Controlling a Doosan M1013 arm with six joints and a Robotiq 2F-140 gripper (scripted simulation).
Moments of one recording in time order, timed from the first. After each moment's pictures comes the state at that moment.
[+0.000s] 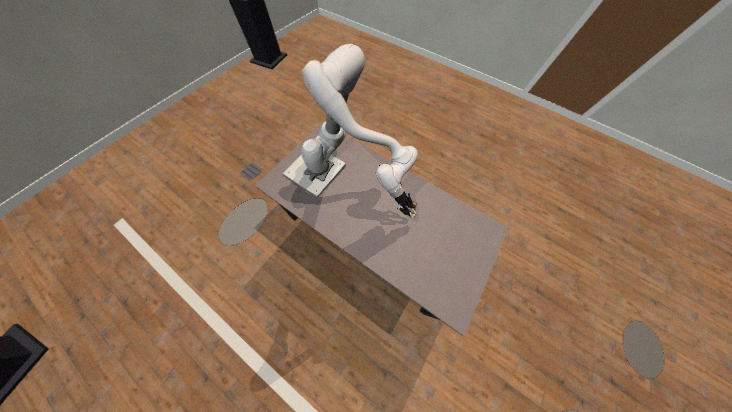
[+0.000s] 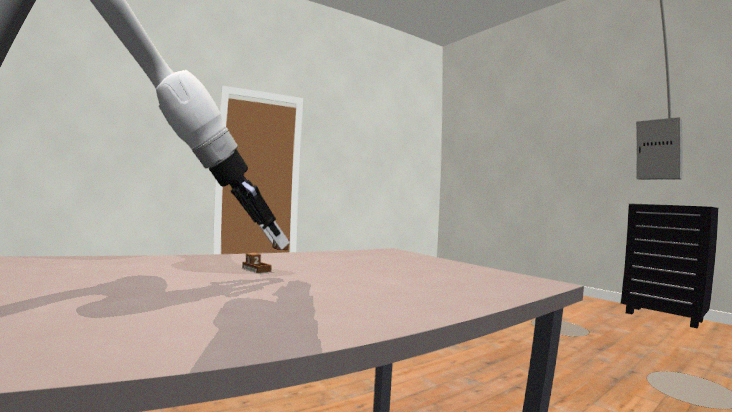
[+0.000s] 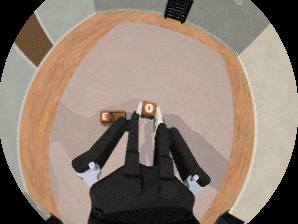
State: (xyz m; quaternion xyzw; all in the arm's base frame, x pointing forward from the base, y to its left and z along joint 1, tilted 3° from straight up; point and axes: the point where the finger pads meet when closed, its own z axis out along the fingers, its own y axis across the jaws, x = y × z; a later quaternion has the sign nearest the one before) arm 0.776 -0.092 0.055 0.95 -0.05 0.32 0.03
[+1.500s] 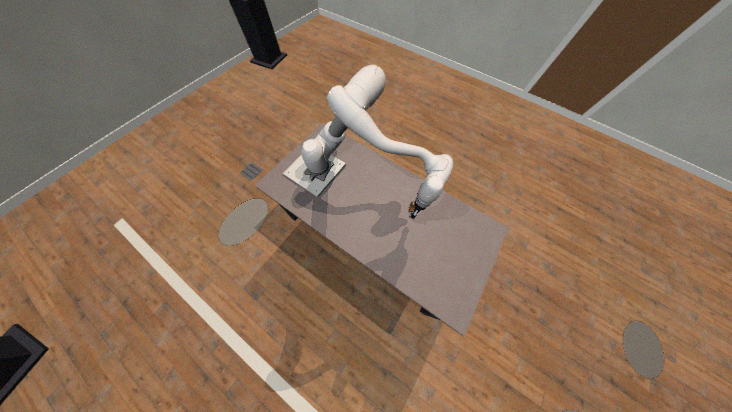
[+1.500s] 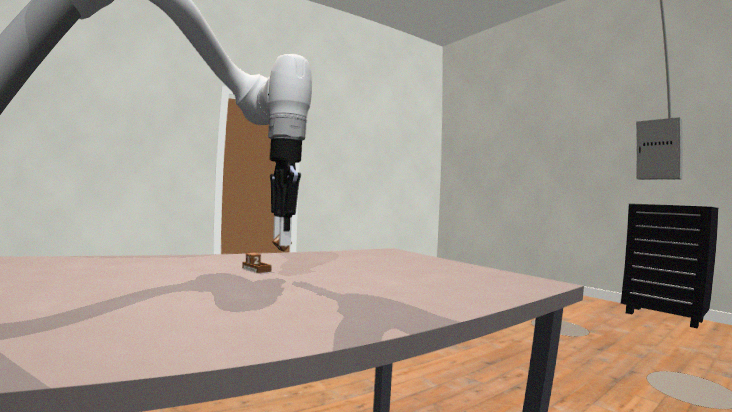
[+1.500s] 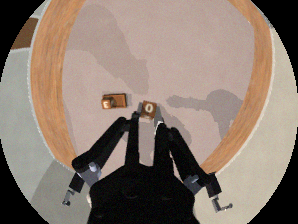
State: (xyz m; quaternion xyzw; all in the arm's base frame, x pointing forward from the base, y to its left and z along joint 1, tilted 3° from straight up) arm 0.792 -0.103 0.064 1.00 -0.07 -0.02 0.02
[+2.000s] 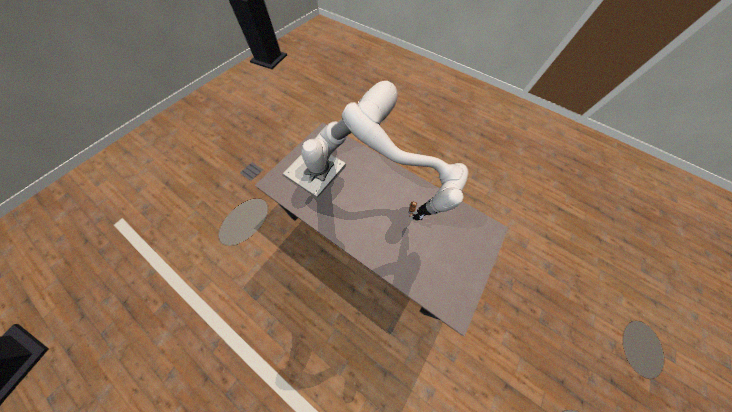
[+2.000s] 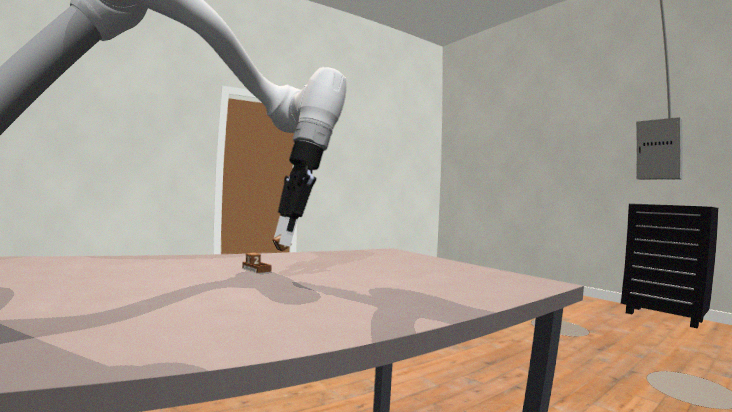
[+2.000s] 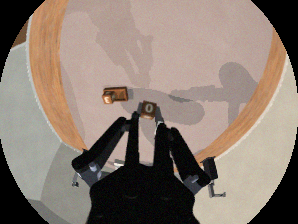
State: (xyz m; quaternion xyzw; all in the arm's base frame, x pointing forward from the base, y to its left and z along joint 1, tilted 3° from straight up) arm 0.798 -0.104 0.063 0.99 -0.07 -0.14 0.01
